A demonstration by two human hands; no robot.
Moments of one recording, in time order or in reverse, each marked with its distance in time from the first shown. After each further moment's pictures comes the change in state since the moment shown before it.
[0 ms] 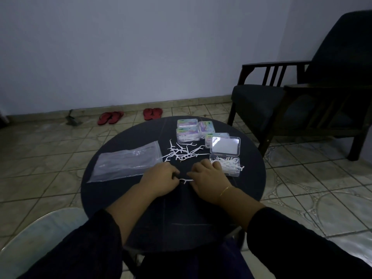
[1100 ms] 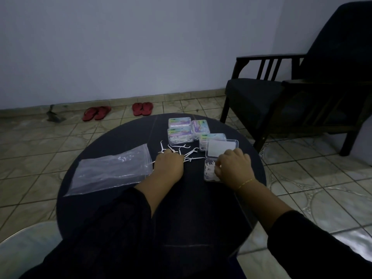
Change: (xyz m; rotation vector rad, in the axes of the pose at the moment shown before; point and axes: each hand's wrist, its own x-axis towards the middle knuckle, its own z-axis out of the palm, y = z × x) left_hand 0.087 0.026 0.021 0.232 0.100 -0.055; right_hand 0.013 0.072 -0.015 0.035 0.001 0.466
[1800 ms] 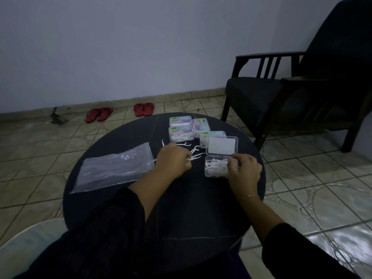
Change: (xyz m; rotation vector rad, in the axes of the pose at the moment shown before) left_hand -0.013 0.000 -0.022 -0.166 0.075 0.141; right_hand -0.027 0.007 0.040 0.748 0.377 0.467
